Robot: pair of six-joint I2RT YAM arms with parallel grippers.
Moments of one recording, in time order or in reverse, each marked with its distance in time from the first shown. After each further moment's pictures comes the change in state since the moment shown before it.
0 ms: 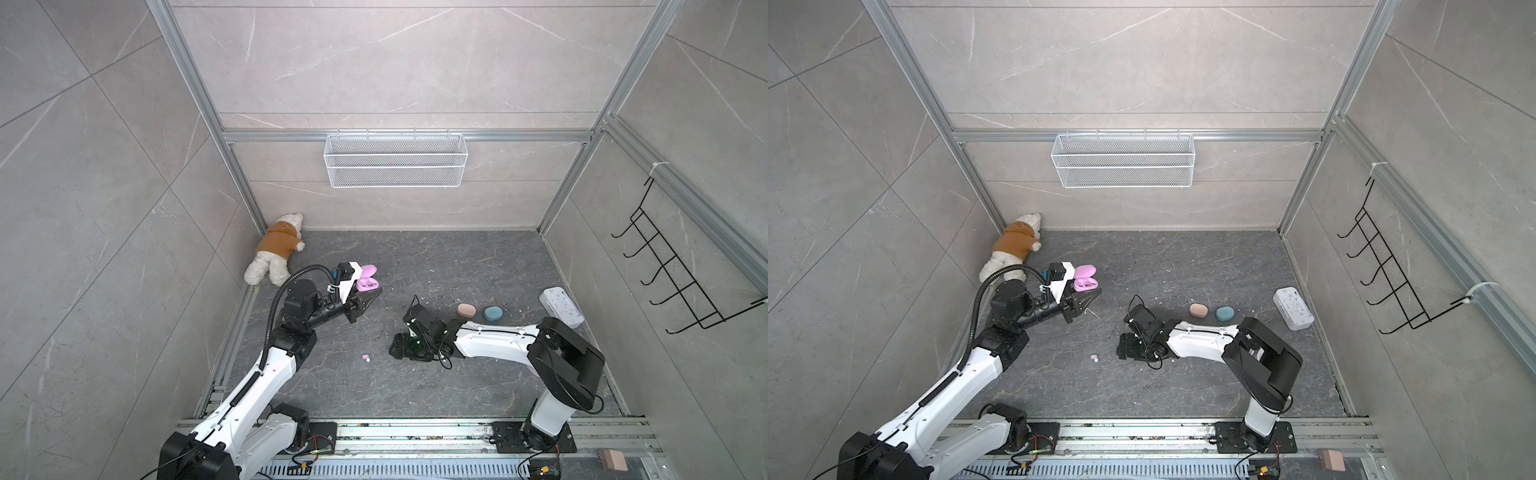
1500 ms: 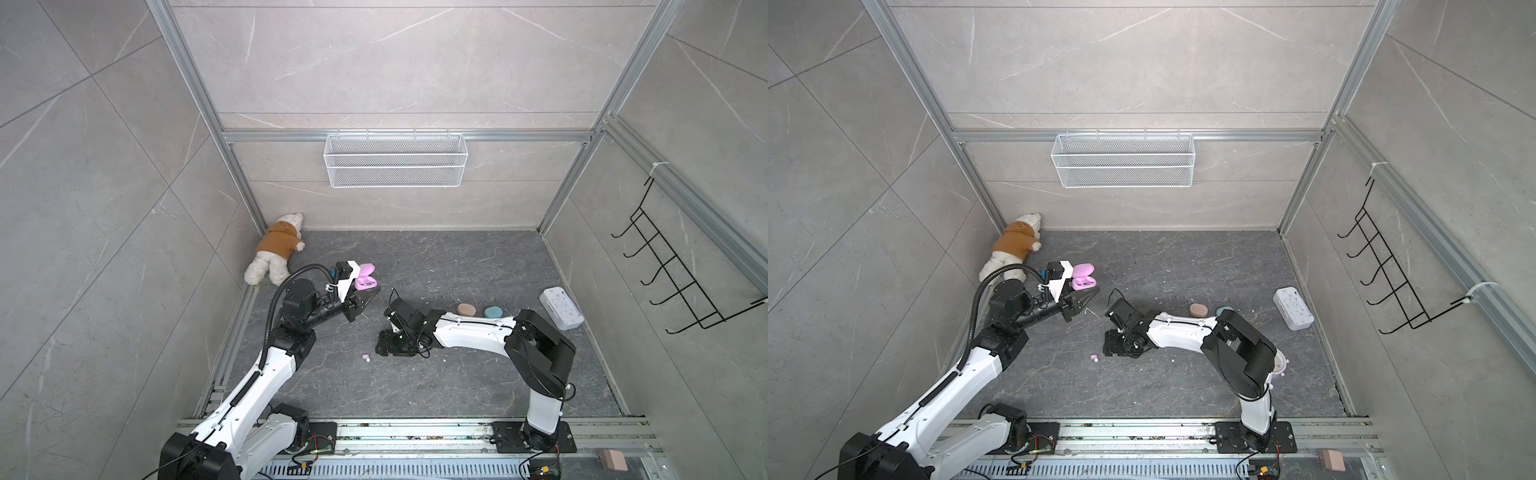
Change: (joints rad) left arm 0.017 0.000 0.000 0.006 -0.005 0.000; right arm 0.038 0.158 0.248 -0.111 -0.029 -0.044
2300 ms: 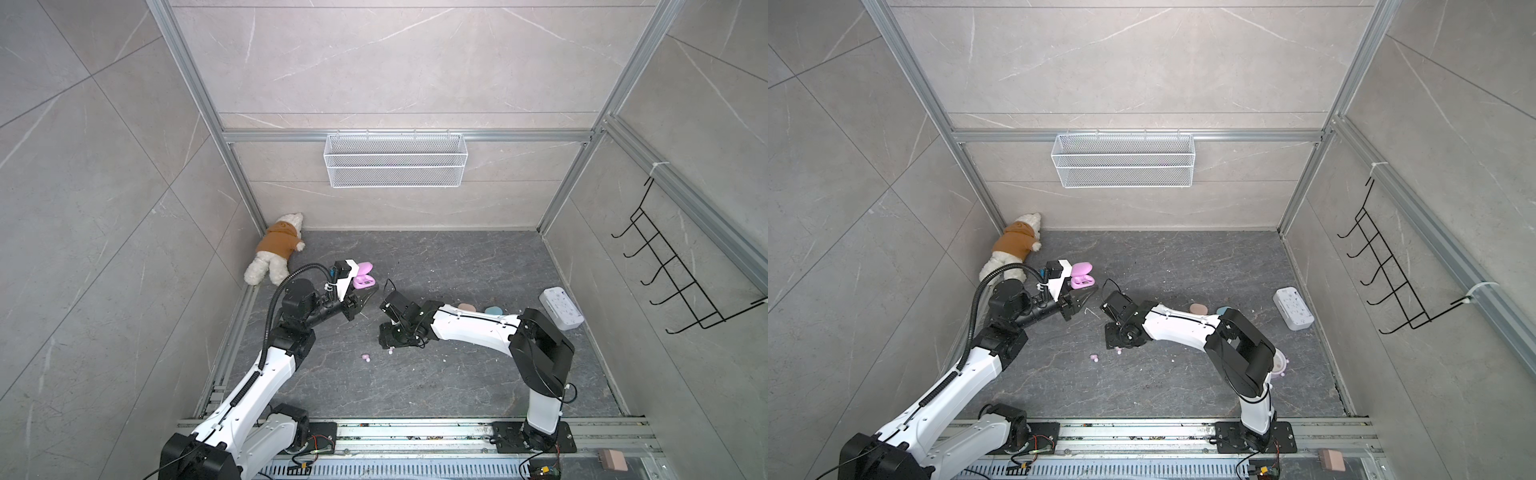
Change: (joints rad) left arm 0.011 0.000 0.000 -0.001 -0.024 0.000; right arm 0.000 0.026 0.167 -0.248 0.184 -0.142
